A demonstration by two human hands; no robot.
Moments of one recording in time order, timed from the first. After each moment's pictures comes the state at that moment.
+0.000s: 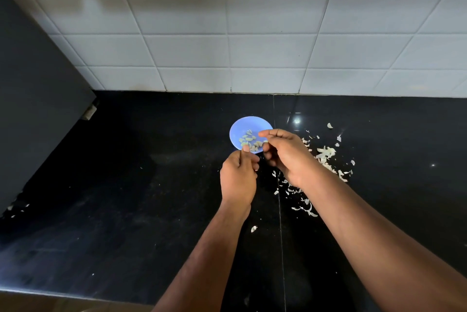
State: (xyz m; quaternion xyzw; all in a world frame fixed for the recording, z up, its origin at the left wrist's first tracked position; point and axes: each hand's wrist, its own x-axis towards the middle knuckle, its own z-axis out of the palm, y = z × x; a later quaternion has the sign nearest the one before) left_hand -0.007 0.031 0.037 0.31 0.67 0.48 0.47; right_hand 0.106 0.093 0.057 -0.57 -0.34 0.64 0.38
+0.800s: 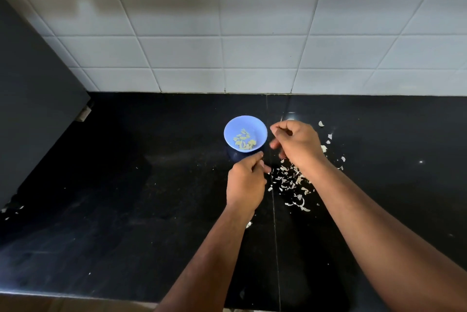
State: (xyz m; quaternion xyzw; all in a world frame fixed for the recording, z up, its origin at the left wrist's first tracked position) left_hand 0.010 0.017 0.040 0.41 0.67 0.38 0.48; right_hand 0.141 0.095 0.061 -0.65 -0.54 0.40 0.36
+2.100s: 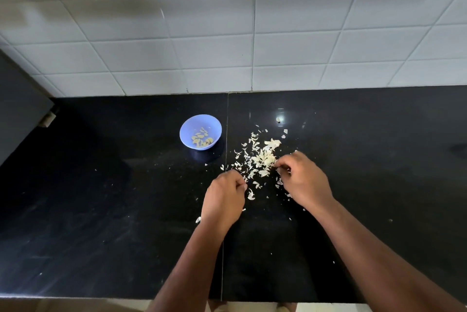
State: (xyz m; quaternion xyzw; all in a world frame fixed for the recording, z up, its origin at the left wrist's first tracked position) left_hand 0.074 -0.010 0.024 0.60 0.72 0.18 0.31; right_hand 0.279 0.027 0.011 -0.66 -0.69 0.20 0.20
